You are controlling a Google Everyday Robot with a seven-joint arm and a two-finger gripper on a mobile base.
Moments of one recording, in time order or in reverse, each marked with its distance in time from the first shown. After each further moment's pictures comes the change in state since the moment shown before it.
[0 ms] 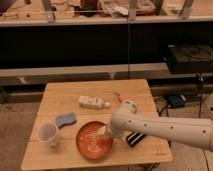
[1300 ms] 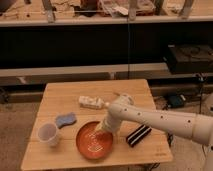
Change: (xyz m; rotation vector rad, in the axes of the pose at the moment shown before) arm 0.020 -0.021 0.024 0.038 -0.115 -0.030
